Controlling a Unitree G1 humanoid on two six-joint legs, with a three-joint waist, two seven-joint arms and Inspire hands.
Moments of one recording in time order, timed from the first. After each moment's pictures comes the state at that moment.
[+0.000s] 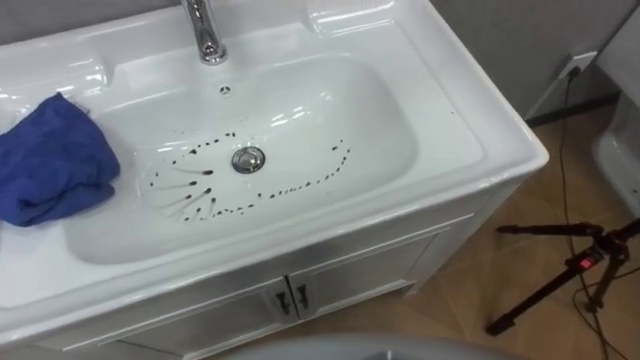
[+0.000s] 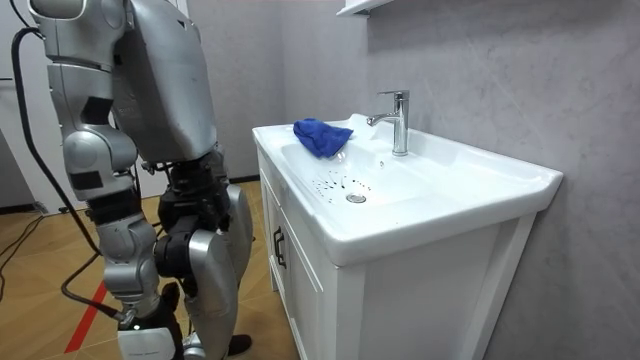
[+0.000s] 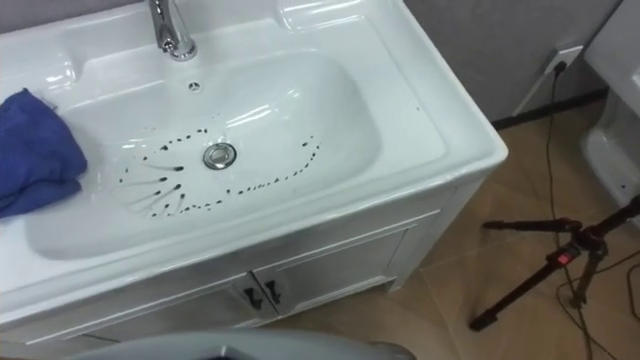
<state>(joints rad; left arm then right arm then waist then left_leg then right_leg) 0.26 0.18 0.29 1.18 -0.03 0.24 0.10 0.15 -0.23 0.01 1.28 -0.08 0.27 0.28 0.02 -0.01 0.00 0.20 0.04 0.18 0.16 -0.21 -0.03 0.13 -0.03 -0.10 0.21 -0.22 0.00</state>
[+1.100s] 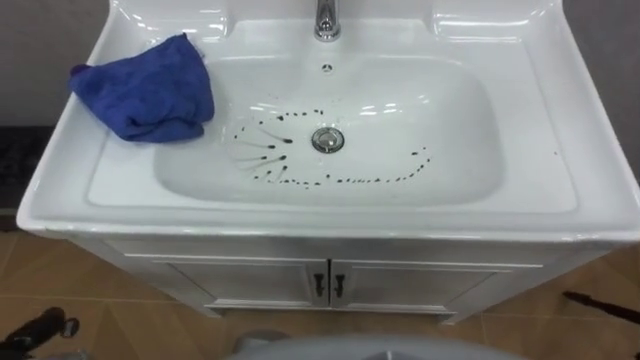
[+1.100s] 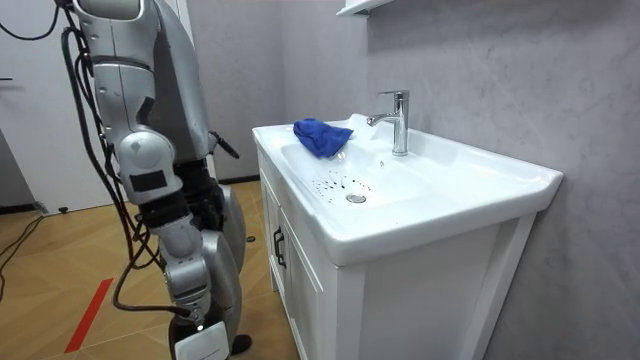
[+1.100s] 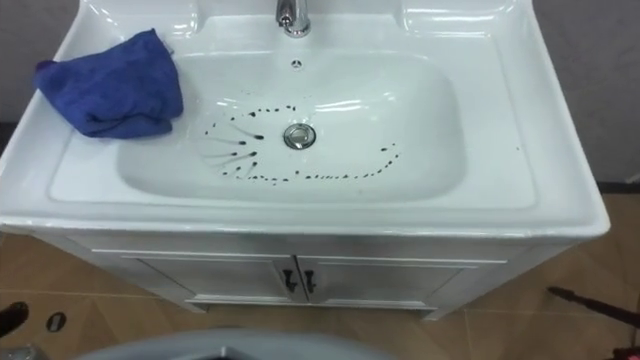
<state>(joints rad) 0.33 0.18 0.49 0.49 -0.16 -0.11 0.80 0.14 -0.27 0.06 1.29 -0.16 0.17 0.24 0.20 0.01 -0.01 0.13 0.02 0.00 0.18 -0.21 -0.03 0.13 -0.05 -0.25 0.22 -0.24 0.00</state>
